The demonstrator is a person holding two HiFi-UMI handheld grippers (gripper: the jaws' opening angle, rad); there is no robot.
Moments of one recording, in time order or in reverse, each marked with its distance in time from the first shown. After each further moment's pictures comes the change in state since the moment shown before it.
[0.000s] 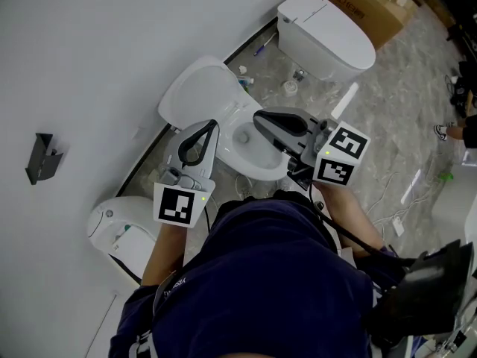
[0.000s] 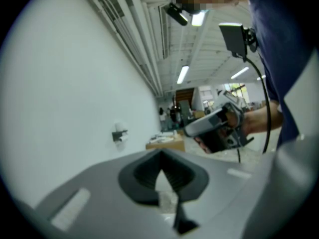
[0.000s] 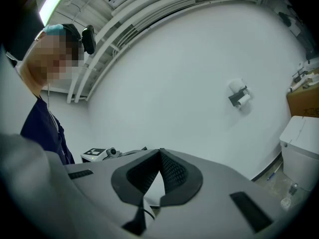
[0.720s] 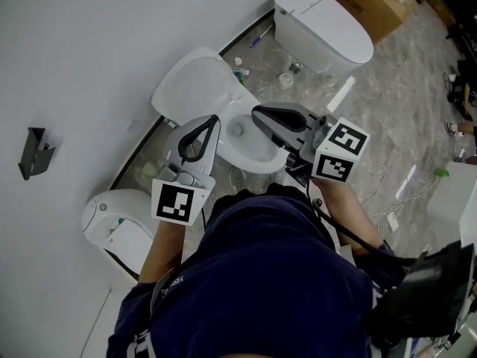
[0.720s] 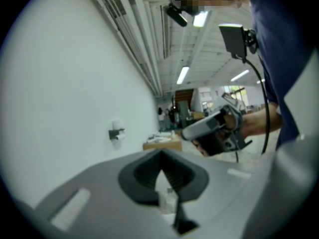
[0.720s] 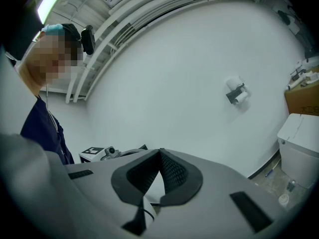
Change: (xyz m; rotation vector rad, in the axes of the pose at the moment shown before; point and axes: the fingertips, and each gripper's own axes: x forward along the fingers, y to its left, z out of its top) left arm 0.005 -0.010 -0.004 -0.033 -0.004 -0.019; right arm -0.002 -0.006 -0.010 0.020 0.030 -0.011
